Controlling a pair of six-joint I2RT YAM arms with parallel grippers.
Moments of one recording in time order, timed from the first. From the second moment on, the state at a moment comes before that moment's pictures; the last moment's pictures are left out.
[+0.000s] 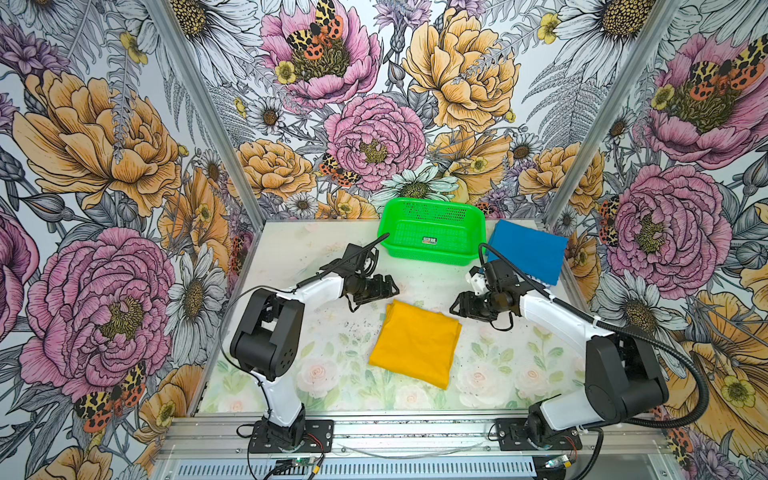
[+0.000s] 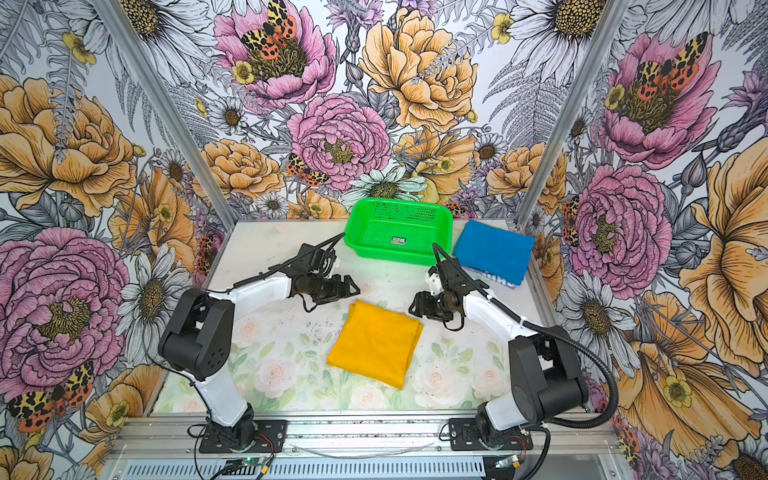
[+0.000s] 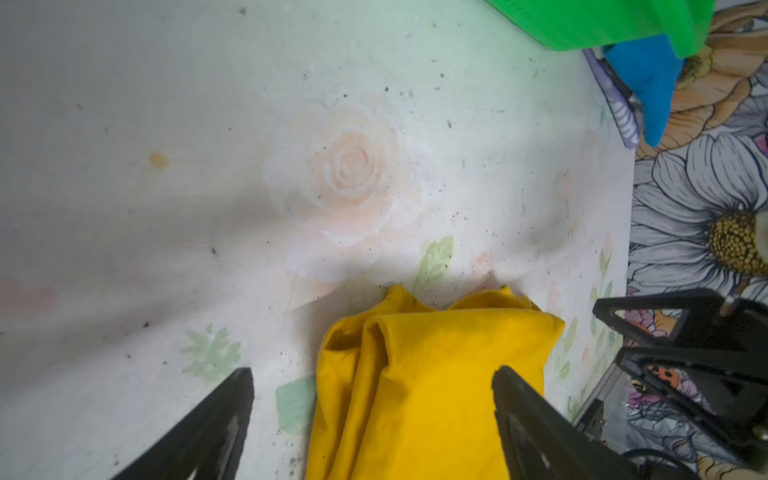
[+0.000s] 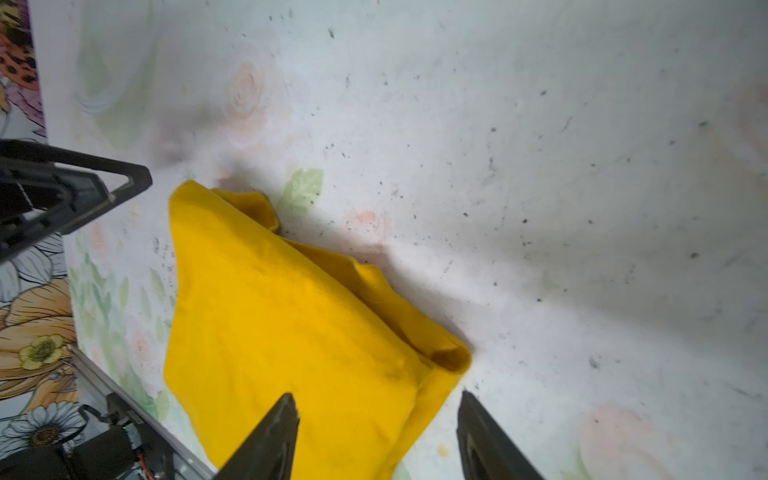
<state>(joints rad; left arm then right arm) -0.39 1.72 1.13 -0.37 0.47 -0.48 0.29 1.43 0.92 -0.57 -0.44 0.37</state>
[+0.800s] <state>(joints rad) -0.47 1.84 0.97 -0.01 0.64 -0.64 0.42 1.59 0.80 -0.33 -0.44 0.52</state>
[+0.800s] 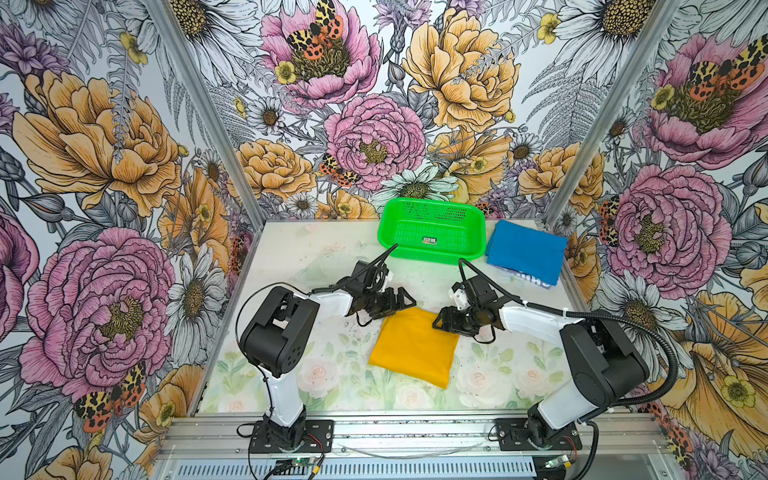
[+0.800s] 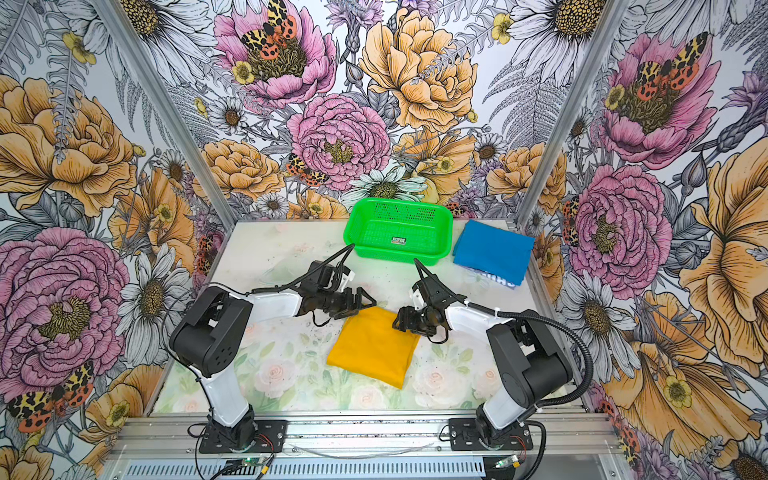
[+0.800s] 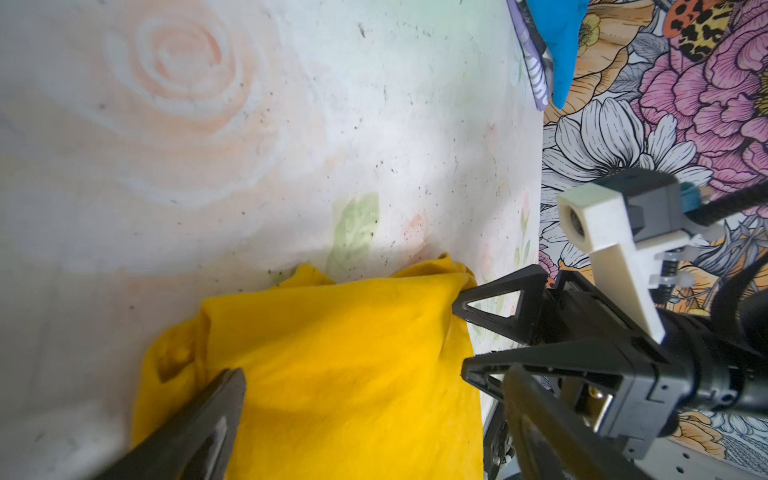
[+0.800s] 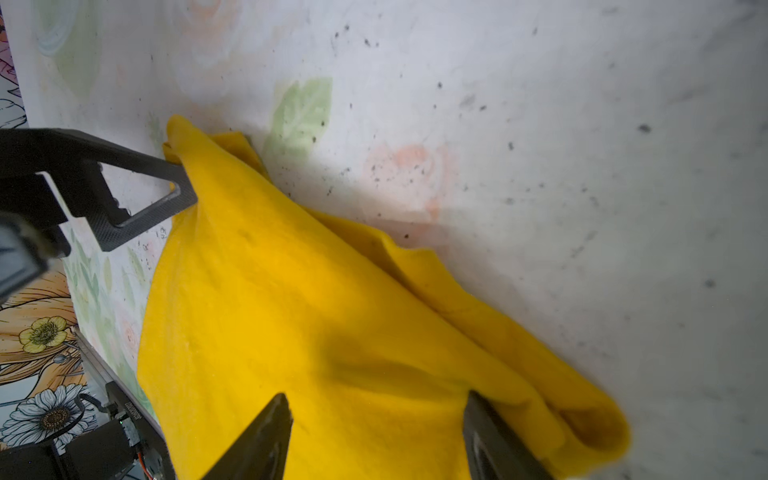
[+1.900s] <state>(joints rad) -0.57 1.57 0.92 -0.44 0.32 -0.50 0.67 1.47 0.87 -0.78 -0.05 0.53</state>
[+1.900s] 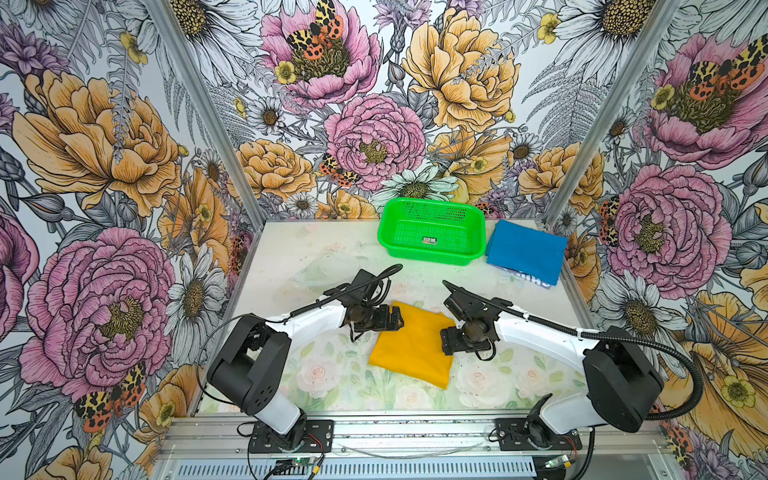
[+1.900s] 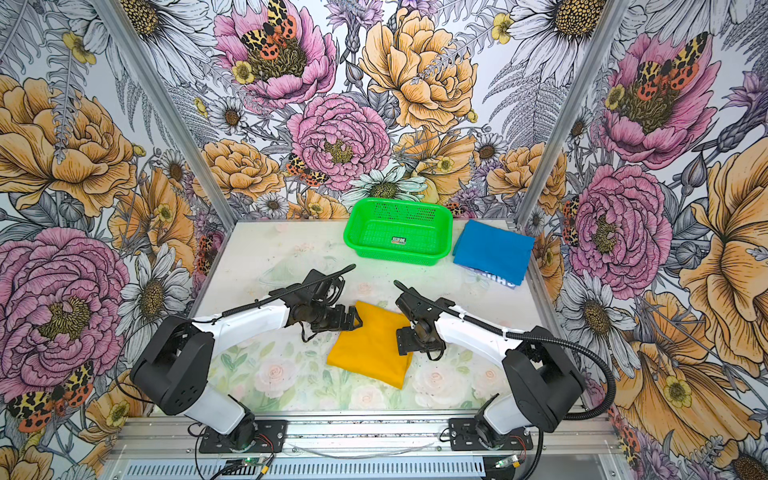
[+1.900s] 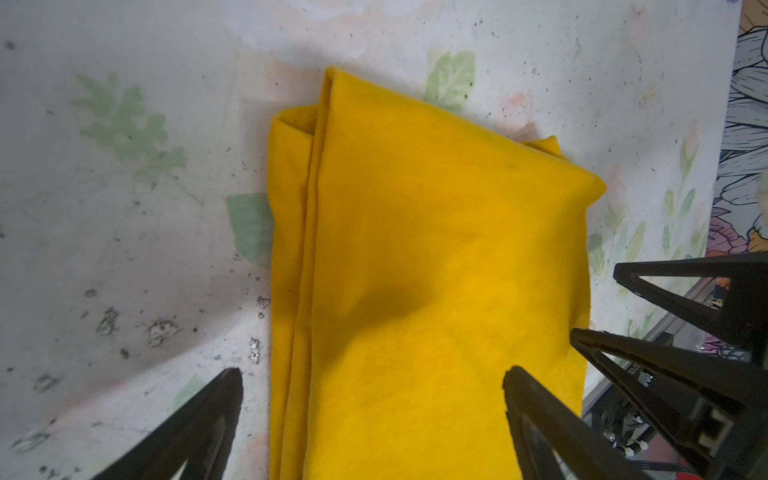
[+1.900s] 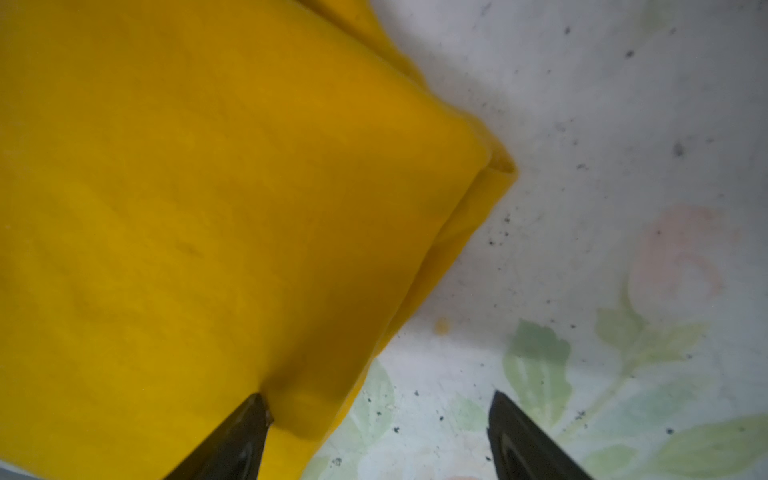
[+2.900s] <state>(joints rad) -0.62 1.68 0.90 -0.45 0.23 -0.49 0.62 1.35 0.60 -0.33 -0.36 0.93</state>
